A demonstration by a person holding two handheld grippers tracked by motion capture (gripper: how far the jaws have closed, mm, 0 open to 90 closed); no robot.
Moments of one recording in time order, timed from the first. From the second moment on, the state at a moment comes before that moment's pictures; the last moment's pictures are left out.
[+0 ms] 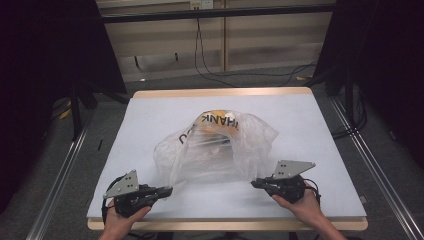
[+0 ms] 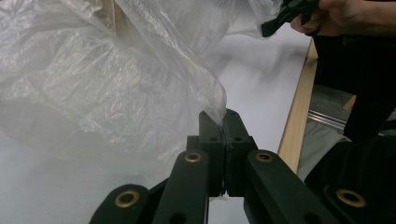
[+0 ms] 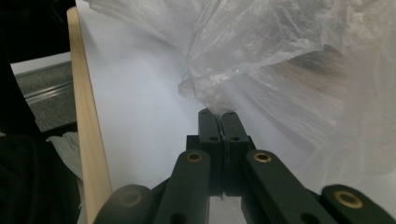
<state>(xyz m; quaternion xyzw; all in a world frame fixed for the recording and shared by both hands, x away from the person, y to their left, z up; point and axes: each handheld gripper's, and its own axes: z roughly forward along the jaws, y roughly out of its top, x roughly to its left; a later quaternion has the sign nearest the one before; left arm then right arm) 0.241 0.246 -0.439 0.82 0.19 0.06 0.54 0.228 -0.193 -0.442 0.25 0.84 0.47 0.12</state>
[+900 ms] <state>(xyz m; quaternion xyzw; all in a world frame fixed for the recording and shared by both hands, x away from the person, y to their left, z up) 0.261 0.229 -0.400 0.80 0.17 0.09 0.57 0.238 -0.201 -0.388 0.23 0.79 0.54 0.16</state>
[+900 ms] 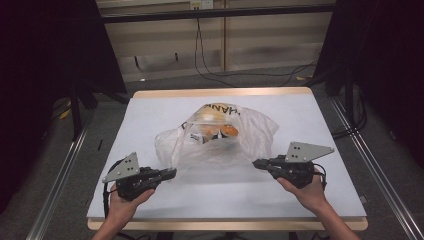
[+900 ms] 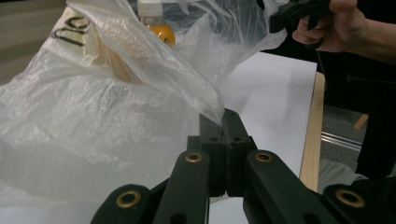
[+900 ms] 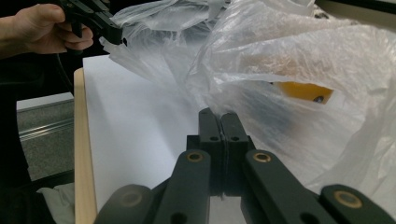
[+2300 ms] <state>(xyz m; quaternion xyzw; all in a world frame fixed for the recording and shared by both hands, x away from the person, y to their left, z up) 0.301 0.219 -0.323 0.75 0.15 0.13 0.63 0.279 -0.197 -0.311 0.20 0.73 0.62 0.21</state>
